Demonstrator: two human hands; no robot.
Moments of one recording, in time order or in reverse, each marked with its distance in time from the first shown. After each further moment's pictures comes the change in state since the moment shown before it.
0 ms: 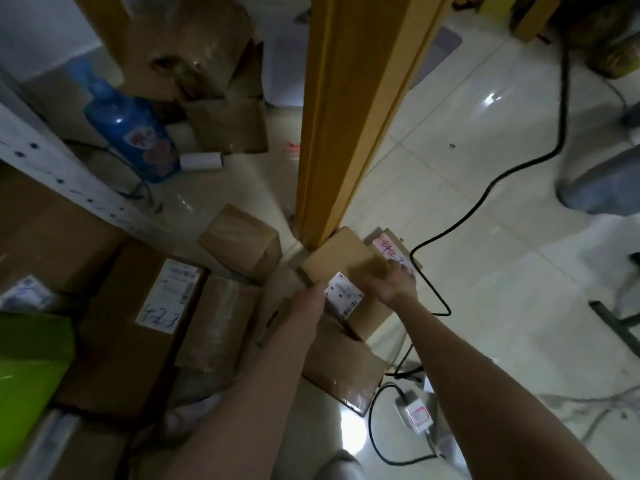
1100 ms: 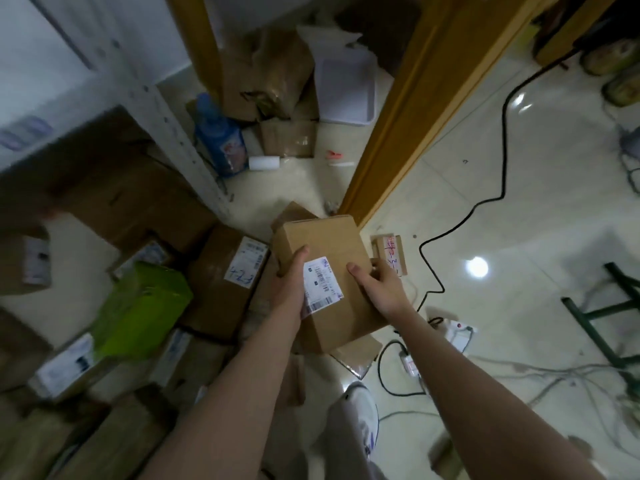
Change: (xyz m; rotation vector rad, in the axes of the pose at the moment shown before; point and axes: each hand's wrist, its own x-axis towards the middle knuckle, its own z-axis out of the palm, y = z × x) left_hand -0.209 0.009 -0.127 -0.532 0.144 0.010; right_hand -0.229 -0.098 -0.052 0.449 -0.161 -0.139
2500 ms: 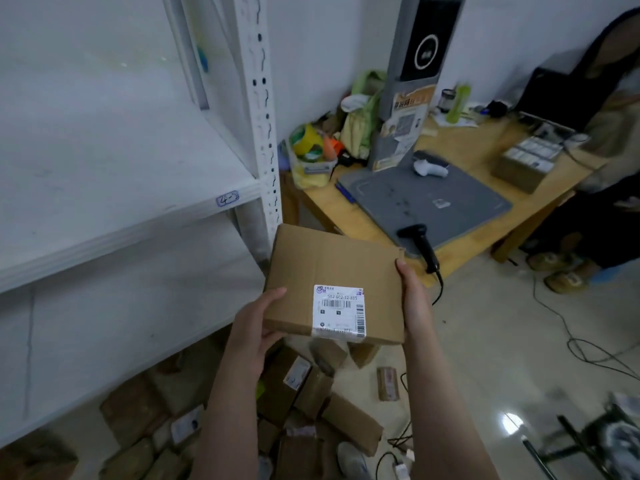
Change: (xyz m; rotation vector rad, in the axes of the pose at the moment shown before) left_hand -0.578 0.236 -0.156 -0.306 -0.139 0.474; right_hand -0.420 -0.409 -0.182 0.754 0.034 -0.250
